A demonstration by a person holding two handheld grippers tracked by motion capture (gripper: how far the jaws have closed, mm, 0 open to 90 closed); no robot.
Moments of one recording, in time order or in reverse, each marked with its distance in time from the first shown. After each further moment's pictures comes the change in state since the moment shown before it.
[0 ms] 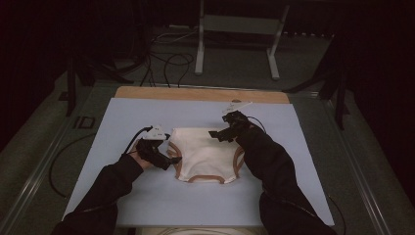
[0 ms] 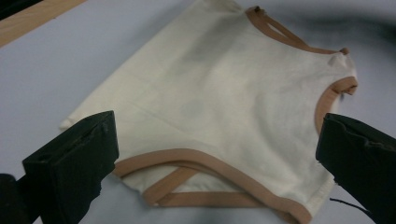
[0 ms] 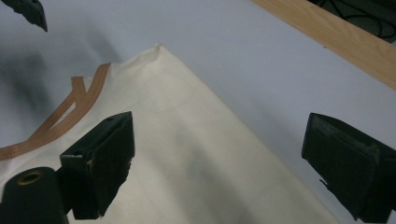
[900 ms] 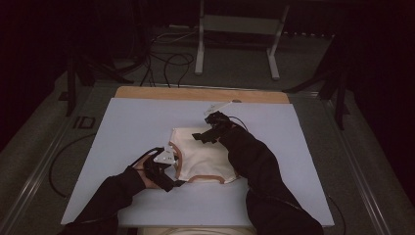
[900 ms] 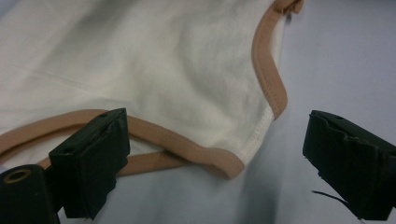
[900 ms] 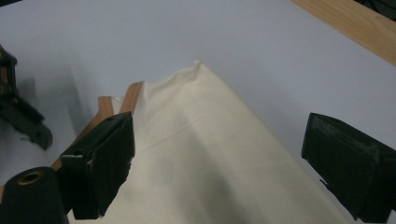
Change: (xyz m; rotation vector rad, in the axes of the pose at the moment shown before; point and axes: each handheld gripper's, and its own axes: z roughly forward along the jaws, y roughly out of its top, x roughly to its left) left arm -0.040 -0.027 0.022 0.133 -0.126 0.160; right arm 0.025 0.021 0.044 0.016 0.087 -0.038
